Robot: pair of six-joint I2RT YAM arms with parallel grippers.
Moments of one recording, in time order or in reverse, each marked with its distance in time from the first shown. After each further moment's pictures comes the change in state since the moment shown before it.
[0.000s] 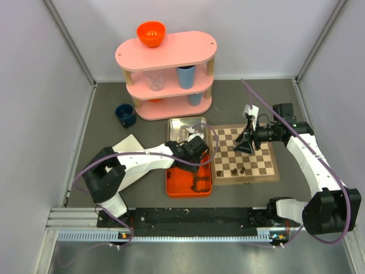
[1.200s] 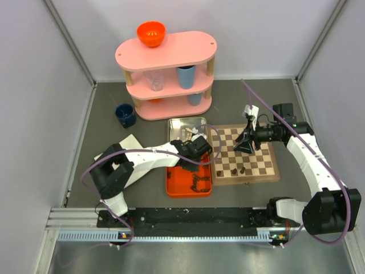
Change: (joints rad) left arm 0.000 0.083 0.048 -0.014 -0.010 0.029; right arm 0.000 0.000 0.000 0.000 0.004 0.000
